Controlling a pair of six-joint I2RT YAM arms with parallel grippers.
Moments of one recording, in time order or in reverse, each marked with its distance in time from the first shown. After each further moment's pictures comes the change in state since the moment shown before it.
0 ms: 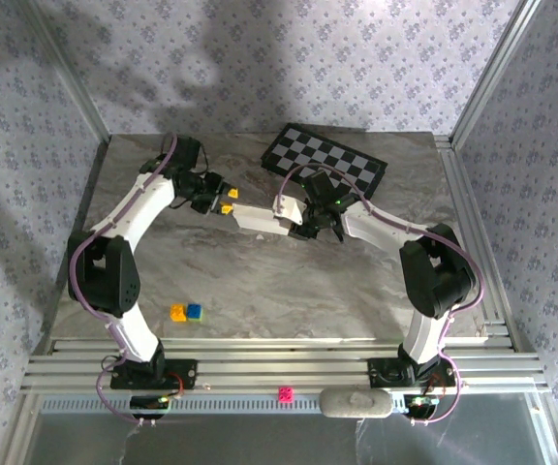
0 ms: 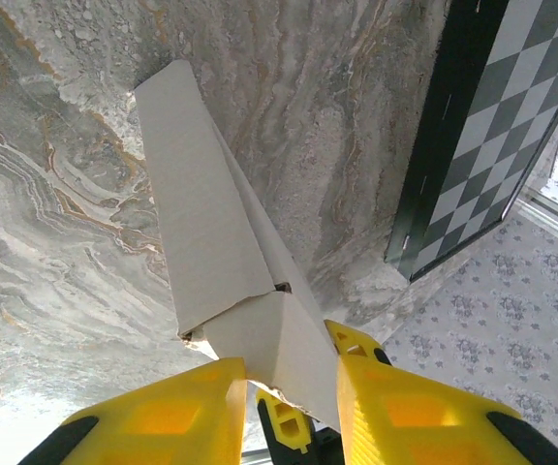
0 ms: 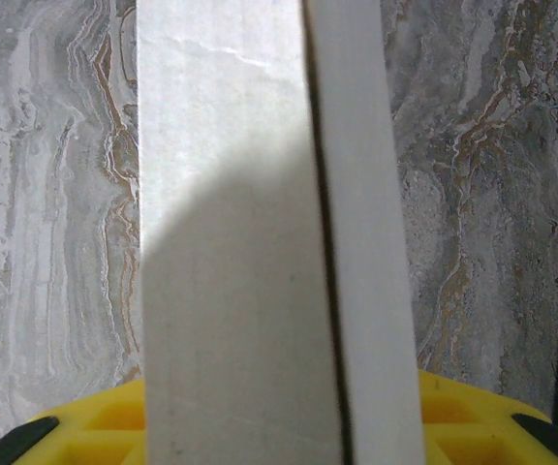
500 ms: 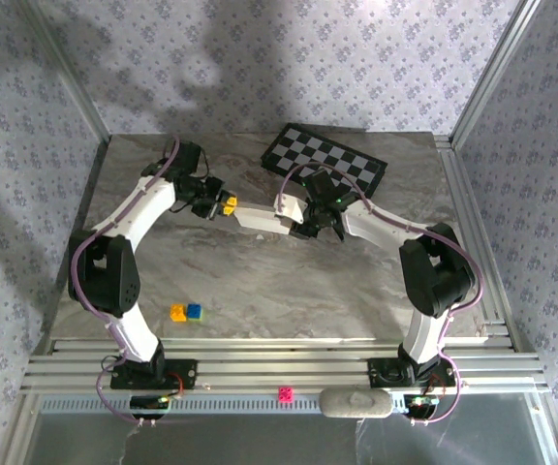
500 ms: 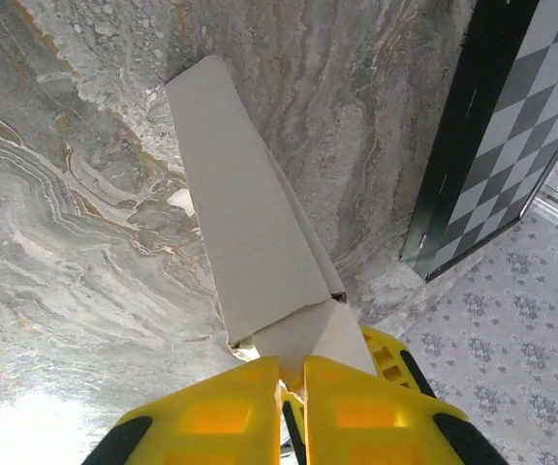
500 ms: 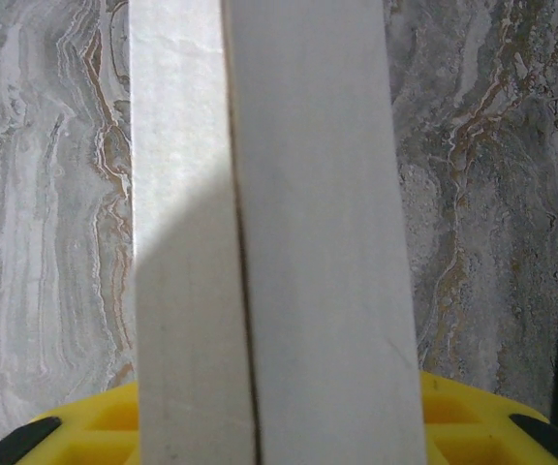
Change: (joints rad) left arm 0.000 0.000 -0.049 0.024 0.012 0.014; right arm -0.011 0.008 0.010 -0.008 -0.006 0.002
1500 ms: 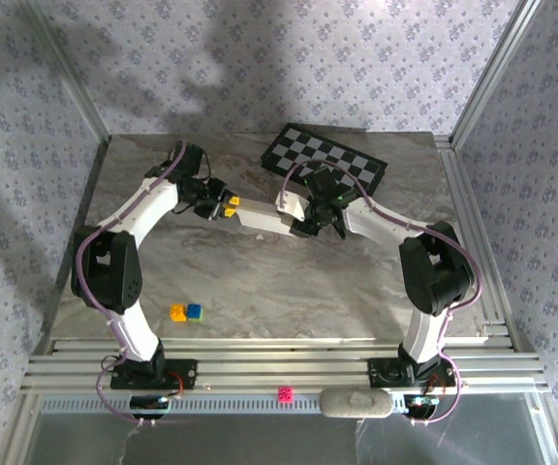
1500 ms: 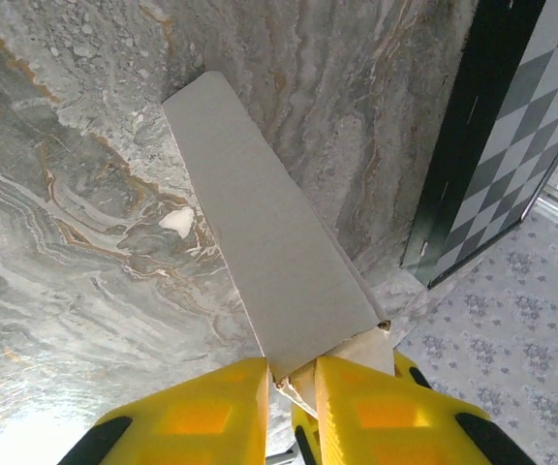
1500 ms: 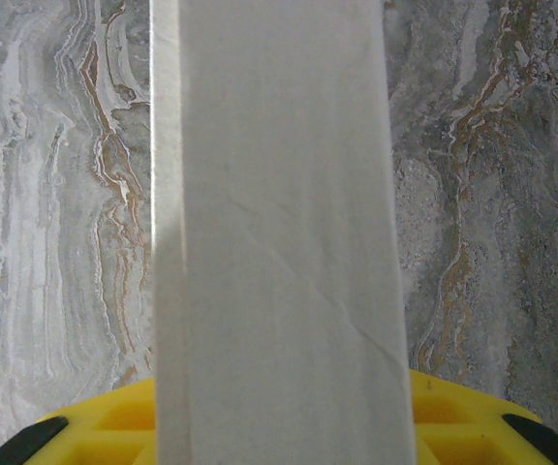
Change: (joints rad) left arm -0.002 0.029 -0.022 0.072 0.006 0.005; right arm -0.017 0.011 0.019 -0.019 -0.031 0.034
